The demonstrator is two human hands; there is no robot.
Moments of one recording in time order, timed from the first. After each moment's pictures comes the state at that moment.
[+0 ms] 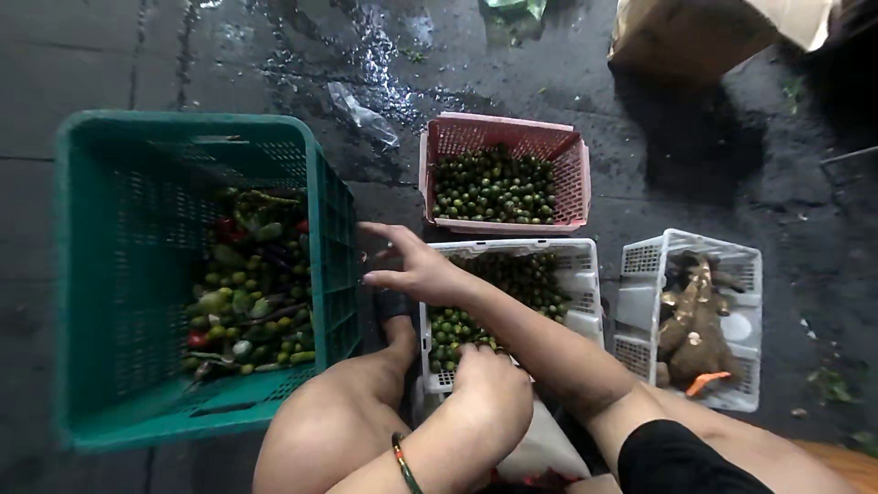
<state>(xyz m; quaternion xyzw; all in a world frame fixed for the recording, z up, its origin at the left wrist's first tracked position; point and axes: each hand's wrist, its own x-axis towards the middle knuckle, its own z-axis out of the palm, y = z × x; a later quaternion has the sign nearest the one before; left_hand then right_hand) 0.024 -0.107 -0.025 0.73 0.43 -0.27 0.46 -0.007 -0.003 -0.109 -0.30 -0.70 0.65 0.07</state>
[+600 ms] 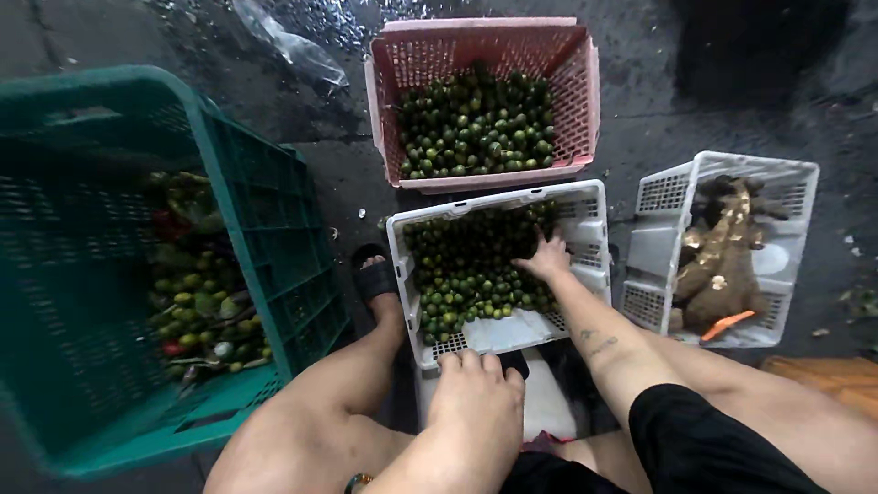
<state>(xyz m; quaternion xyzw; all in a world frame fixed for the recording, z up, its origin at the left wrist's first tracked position) 0.043 -0.103 -0.048 0.73 0.40 -0.31 0.46 0.291 0.016 -0.362 -0.73 -0.58 0.27 -0.22</state>
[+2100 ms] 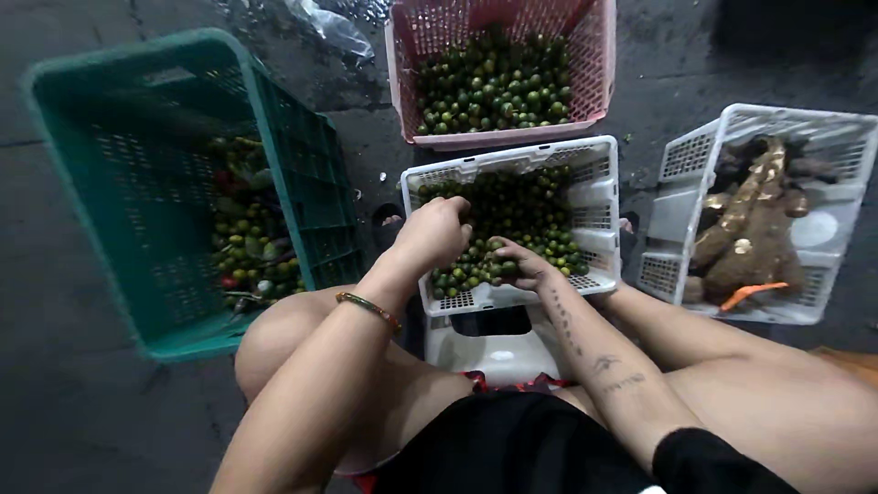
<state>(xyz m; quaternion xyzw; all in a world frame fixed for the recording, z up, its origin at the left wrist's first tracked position) 0.000 -0.074 -0.104 0.61 0.66 0.00 0.44 0.246 -0.090 -0.287 -0.48 -0.16 0.86 0.10</state>
